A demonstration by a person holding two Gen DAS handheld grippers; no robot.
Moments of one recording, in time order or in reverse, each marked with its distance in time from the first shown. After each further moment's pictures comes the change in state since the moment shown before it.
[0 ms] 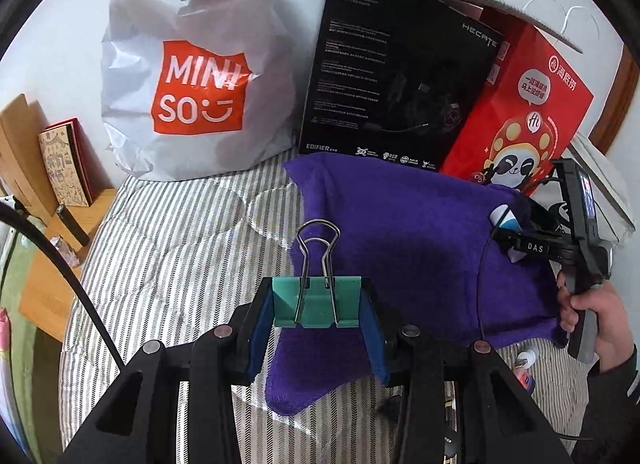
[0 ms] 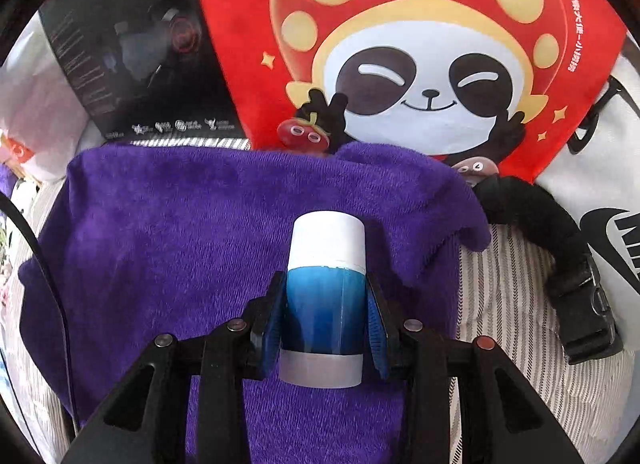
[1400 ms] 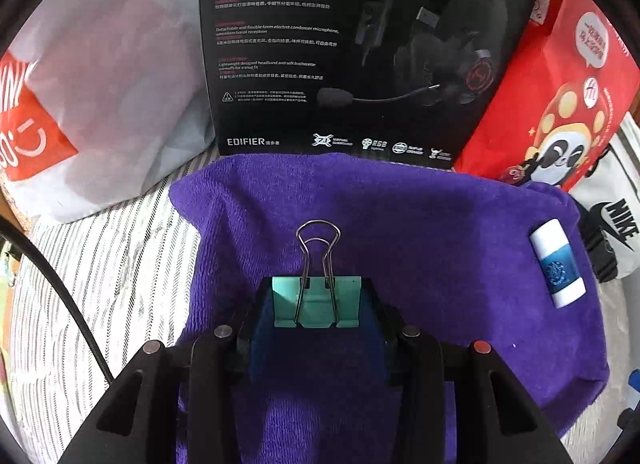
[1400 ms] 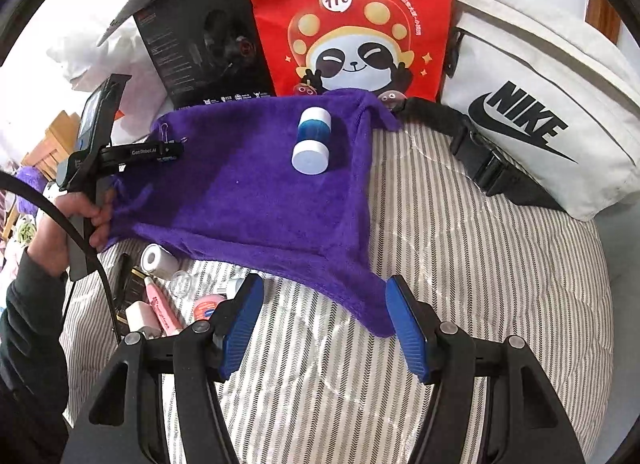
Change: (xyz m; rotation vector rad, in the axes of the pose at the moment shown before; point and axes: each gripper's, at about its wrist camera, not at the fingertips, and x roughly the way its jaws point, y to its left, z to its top) left arm 0.127 -0.065 0.053 0.060 0.102 0.031; right arm -0.139 -0.029 -0.141 0.040 -0.068 0.068
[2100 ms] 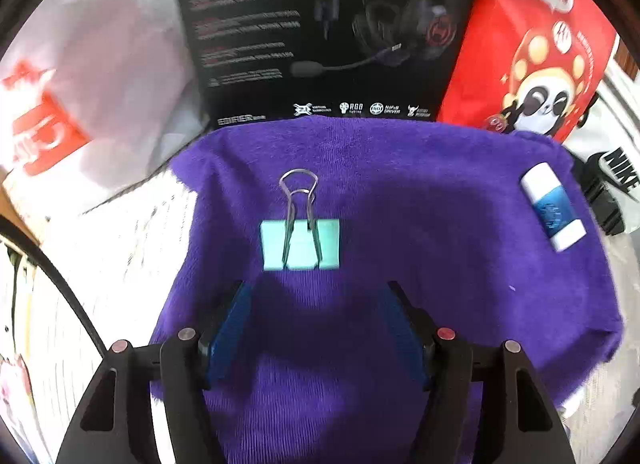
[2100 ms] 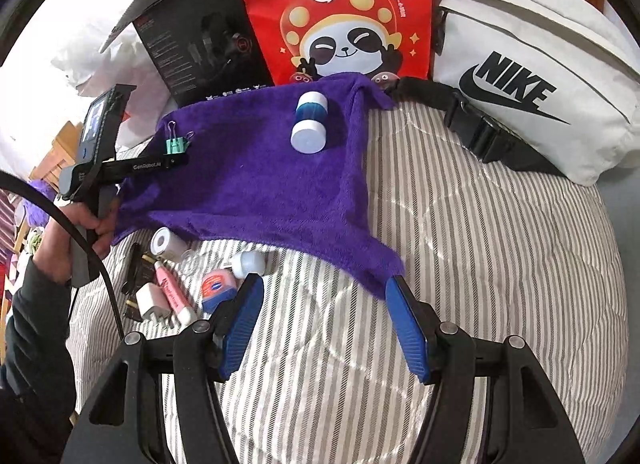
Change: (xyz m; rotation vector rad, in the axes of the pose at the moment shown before) left arm -0.016 -0.041 -0.027 0.087 0.029 0.042; right arm -0.011 -0.008 -0.024 0.057 0.015 0.050
